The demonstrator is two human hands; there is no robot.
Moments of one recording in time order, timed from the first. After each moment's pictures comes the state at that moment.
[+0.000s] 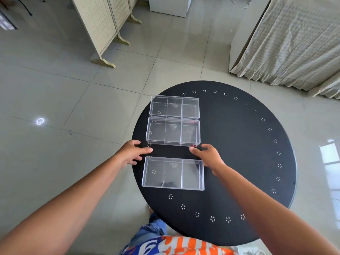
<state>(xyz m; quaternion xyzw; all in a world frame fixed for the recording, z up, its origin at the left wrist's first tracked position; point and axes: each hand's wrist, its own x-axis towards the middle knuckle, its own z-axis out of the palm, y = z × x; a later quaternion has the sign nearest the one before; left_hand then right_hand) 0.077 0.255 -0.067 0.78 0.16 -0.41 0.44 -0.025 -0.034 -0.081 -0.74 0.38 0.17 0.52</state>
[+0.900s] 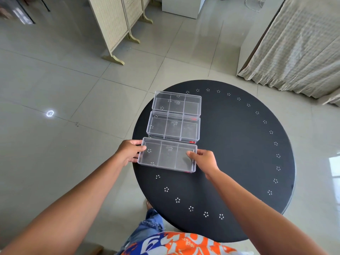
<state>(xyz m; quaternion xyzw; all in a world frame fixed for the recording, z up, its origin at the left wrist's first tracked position) 0.043 0.255 -0.071 0.77 0.21 -0.34 0.50 -0.053 -0.019 -0.082 -0.71 0.34 0.14 0.60</state>
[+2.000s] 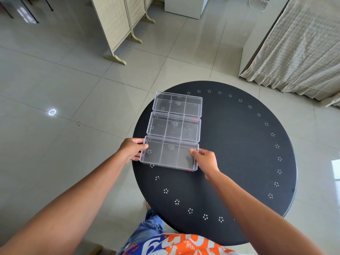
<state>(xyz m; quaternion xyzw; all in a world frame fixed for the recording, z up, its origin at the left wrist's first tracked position) 0.051 0.247 -0.074 0.77 0.20 -0.34 0.51 -0.047 -0.022 -0.089 -0.71 0.35 0.12 0.60</state>
